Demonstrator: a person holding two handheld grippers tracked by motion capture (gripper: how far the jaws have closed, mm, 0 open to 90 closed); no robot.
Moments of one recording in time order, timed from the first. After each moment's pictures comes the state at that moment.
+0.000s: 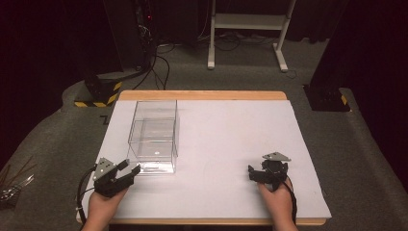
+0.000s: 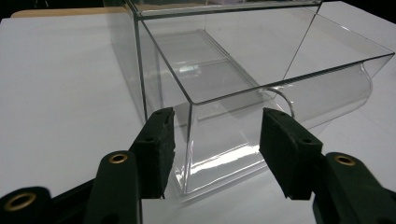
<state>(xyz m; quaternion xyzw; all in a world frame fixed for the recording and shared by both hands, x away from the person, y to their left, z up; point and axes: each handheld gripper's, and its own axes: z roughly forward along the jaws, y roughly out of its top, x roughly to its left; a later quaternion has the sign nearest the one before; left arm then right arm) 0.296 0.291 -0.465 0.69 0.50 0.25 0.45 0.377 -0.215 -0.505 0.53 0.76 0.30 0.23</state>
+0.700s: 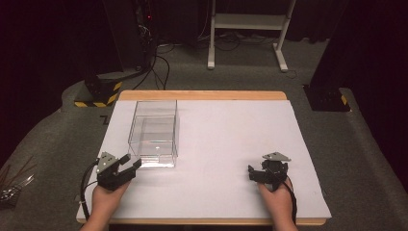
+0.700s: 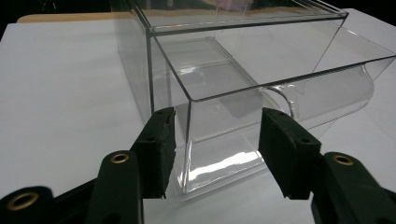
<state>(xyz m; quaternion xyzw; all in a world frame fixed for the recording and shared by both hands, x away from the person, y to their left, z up) 0.315 0.290 -0.467 0.68 0.51 0.26 0.45 0.377 -0.215 -0.505 0.53 0.76 0.30 0.23</state>
